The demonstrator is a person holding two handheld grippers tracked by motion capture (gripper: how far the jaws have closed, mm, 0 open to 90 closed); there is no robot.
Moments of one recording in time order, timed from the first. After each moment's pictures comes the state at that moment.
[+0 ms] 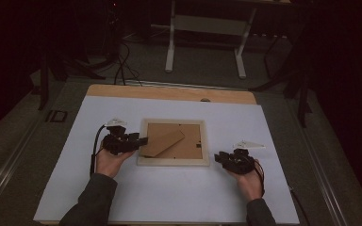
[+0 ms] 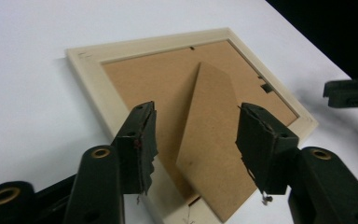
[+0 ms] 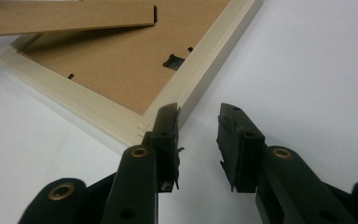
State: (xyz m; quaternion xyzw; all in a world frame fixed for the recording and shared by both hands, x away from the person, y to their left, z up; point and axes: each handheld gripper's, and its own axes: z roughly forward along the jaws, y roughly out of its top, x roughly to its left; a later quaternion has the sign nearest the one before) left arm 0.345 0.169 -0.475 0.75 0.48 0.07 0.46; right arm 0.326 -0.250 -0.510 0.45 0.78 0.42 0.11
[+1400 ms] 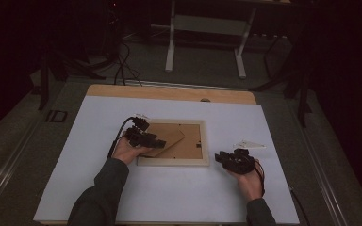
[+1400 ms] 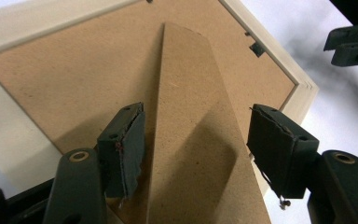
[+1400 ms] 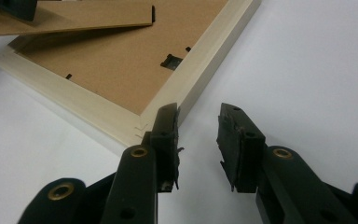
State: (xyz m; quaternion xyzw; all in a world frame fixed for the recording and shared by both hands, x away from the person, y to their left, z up) left arm 0.399 0.122 -0.498 0.82 0.41 -0.04 0.40; right arm 0.327 -0.251 -0.511 0.45 0.78 0.42 0.11
